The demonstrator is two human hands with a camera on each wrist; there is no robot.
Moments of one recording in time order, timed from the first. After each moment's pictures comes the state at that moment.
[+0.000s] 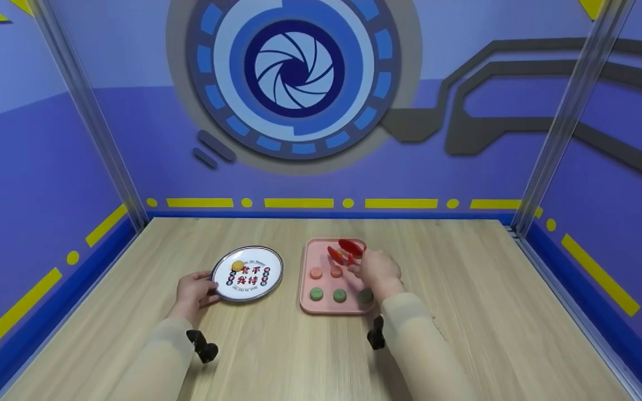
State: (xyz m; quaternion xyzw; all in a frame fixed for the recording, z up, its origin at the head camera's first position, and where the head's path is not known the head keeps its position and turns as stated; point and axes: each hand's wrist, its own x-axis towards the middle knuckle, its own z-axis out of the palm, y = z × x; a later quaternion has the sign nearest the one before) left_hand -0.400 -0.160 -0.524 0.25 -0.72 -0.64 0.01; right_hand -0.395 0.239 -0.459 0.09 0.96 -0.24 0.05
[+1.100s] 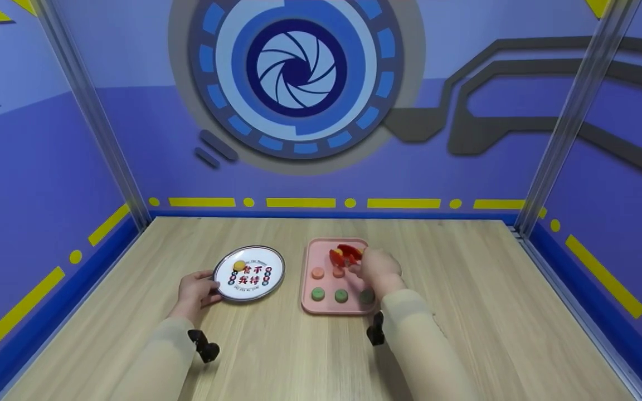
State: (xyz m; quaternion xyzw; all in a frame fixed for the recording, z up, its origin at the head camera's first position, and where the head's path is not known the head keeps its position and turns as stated) left_hand -0.399 -0.159 -0.524 0.25 -0.72 -0.65 0.02; right_hand -0.404 0.242 -0.456 0.02 0.99 -0.16 0.05
